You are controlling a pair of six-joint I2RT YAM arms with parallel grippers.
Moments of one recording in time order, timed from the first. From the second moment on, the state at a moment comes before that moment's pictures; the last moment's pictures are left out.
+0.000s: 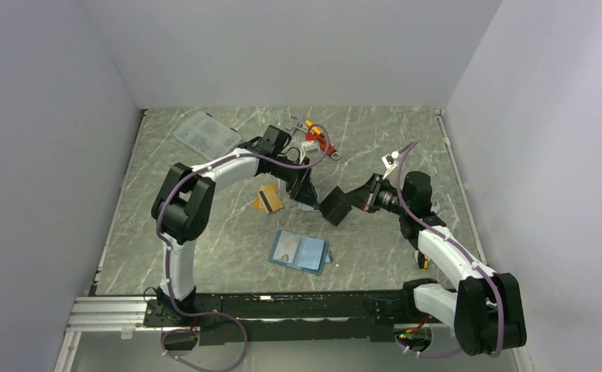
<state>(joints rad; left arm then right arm) -0.55 2.01 1.49 -0.41 1.14 0.11 0.14 1.08 0.46 0.30 -0.77 0.67</state>
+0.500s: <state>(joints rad) -0.58 1.96 1.42 -0.29 1.34 0.03 0.15 1.08 0.46 0.41 -0.88 0.73</state>
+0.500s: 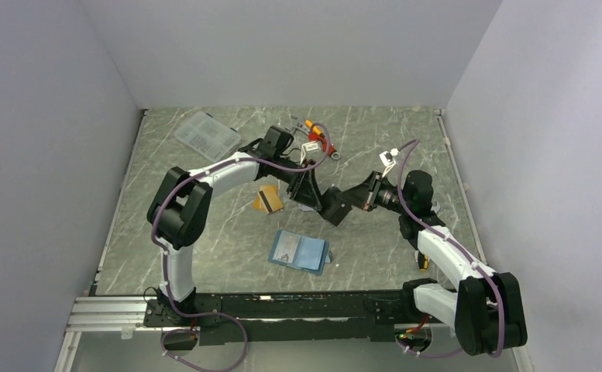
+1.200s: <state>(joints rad) -0.59 1.96 1.37 -0.05 1.38 -0.22 0.18 1.11 0.42 0.55 -0.87 0.86</state>
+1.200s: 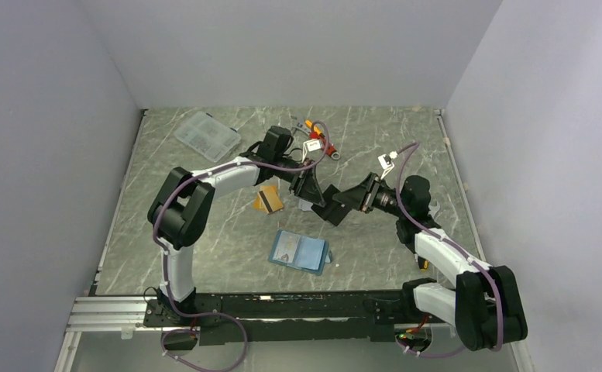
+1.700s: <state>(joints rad) -0.59 1.96 1.28 0.42 1.39 -0.66 0.24 1.15 0.35 0.84 -0.86 1.09</state>
